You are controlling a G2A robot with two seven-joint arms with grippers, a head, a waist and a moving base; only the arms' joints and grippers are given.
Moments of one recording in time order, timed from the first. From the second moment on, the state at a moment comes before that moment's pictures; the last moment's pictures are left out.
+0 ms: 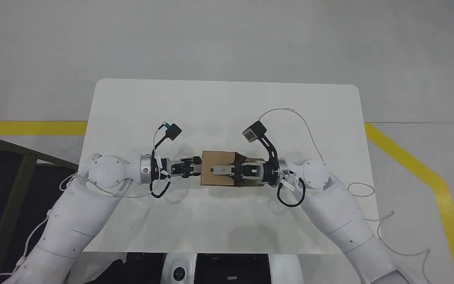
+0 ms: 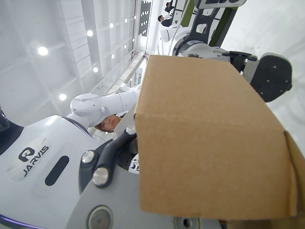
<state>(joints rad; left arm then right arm) 1.11 -0.91 -1.14 -1.59 -0.27 -0.30 -1.06 -0.99 -1.25 0.94 -1.42 0.56 -0.41 1.10</state>
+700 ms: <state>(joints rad) 1.17 -0.89 -1.23 -1.60 -0.22 -0.27 -1.10 -1.01 -1.24 0.96 -1.40 0.50 -0.39 1.11</state>
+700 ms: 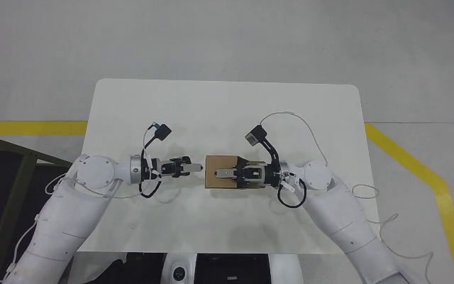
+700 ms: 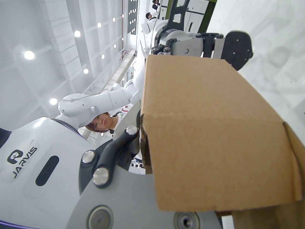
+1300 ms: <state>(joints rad) 1.17 -0.86 -1.29 -1.70 0.06 -0.33 -1.18 -1.00 -1.23 0.93 -1.33 0.36 -0.33 1.13</state>
